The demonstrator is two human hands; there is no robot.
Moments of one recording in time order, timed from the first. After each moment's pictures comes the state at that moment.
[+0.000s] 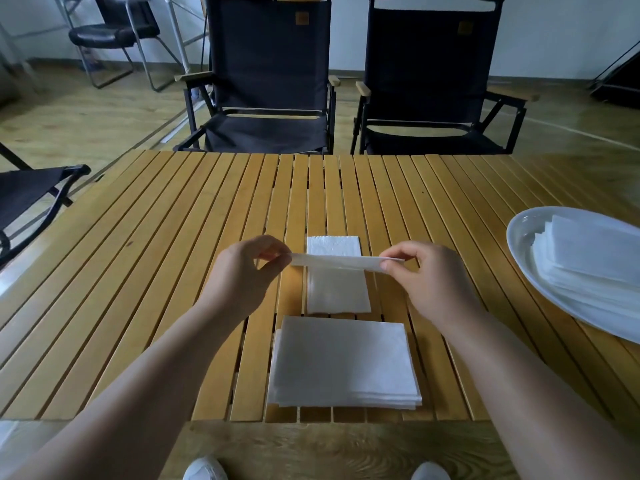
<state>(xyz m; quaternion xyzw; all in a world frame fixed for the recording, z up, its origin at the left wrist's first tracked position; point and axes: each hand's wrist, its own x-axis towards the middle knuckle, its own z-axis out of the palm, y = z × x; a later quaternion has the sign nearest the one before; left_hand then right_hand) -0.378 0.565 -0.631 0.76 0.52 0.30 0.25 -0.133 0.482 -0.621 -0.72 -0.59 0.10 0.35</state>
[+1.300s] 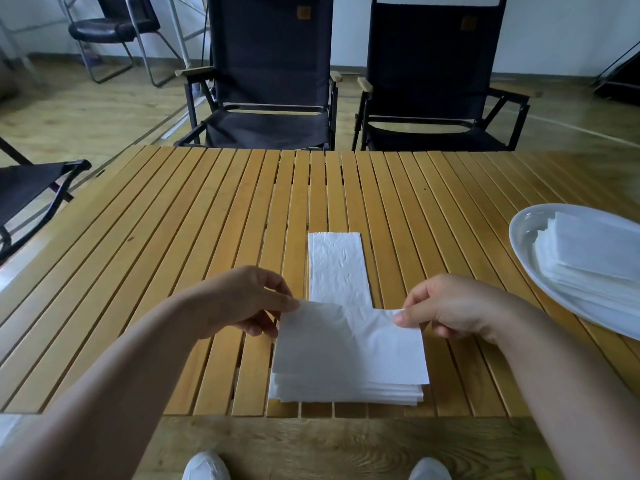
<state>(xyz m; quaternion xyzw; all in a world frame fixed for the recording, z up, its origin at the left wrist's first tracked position) -0.389 0.550 -0.605 0.64 0.53 0.03 0.55 -0.112 0.467 -0.600 -0.75 -0.48 0.45 0.09</state>
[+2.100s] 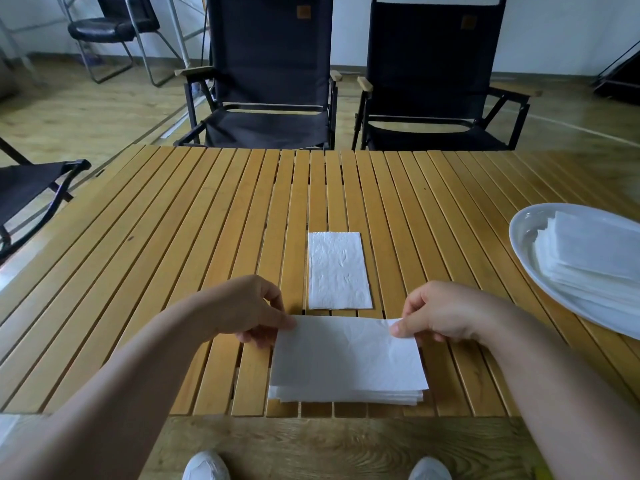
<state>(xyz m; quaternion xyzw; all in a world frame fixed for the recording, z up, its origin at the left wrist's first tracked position) -0.386 0.557 -0.620 0.68 0.54 -0.07 0.49 -0.124 0.466 -0.599 -0.75 -0.52 0.40 0.01</state>
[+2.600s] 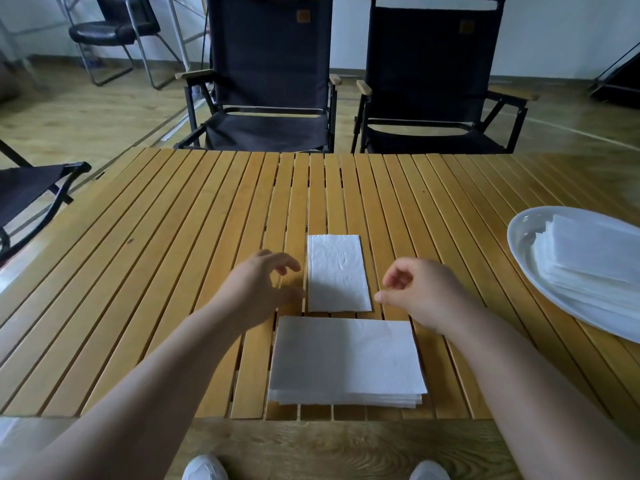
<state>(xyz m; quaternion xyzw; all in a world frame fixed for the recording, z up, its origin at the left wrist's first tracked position) -0.372 0.562 -0.639 0.80 0.53 0.13 0.26 -0.138 0.478 -0.616 -0.77 -0.56 0.23 0.19</state>
